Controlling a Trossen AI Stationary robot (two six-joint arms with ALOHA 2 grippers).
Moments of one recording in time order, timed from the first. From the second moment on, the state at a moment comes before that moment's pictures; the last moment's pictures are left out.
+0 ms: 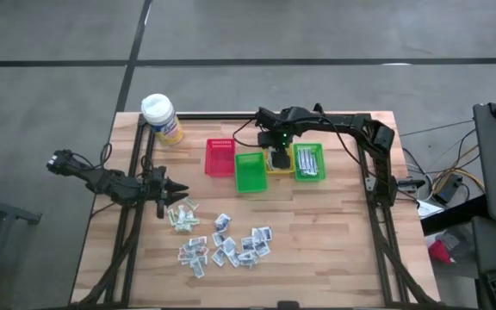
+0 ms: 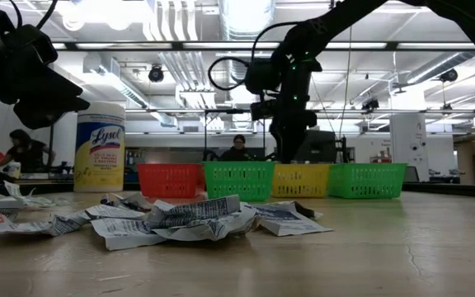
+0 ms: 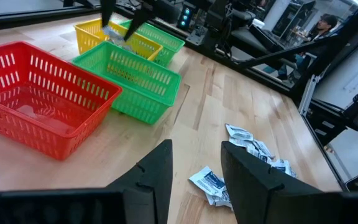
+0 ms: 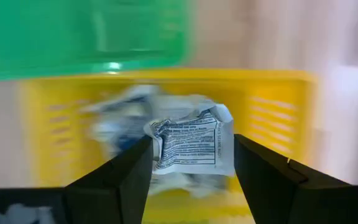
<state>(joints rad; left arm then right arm) -0.41 0.13 0.11 -0.30 -0.50 -0.56 -0.44 2.01 1.57 -0.92 -0.02 -0.42</state>
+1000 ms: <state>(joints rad) -0.41 0.13 0.11 -0.30 -0.50 -0.55 -0.41 1.92 1.57 -1.07 -0.29 -0.24</state>
